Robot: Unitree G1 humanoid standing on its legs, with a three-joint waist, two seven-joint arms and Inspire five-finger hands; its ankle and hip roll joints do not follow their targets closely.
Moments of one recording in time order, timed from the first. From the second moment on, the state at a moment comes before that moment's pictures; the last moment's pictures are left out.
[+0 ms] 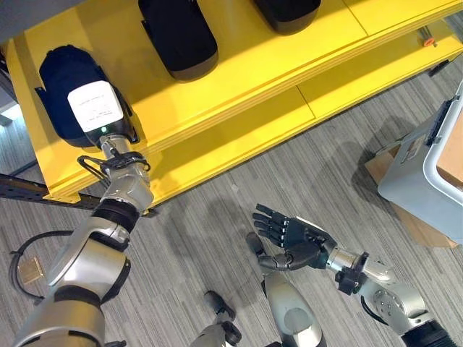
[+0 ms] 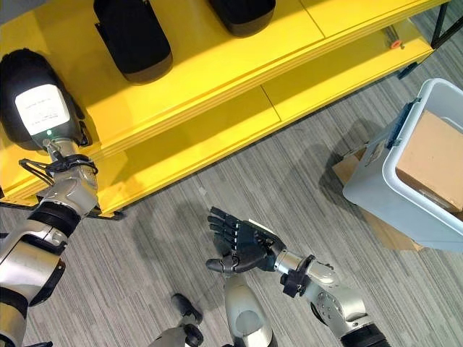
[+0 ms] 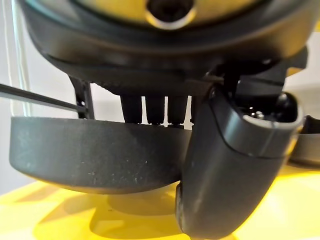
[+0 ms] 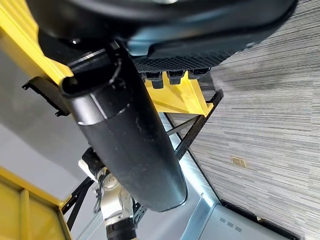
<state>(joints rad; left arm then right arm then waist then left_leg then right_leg) -1.00 0.65 -0.55 0.83 0.41 0.48 0.65 -0.06 -0.60 0.29 -0.05 0.79 0.16 0.54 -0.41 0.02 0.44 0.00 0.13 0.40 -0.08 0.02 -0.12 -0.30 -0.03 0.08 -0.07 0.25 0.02</state>
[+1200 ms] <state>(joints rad) -0.88 0.60 -0.55 0.85 0.36 0.35 0.52 0.07 -0.56 0.27 -0.07 0.75 0.14 0.51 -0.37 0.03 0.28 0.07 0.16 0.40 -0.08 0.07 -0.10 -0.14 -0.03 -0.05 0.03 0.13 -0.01</state>
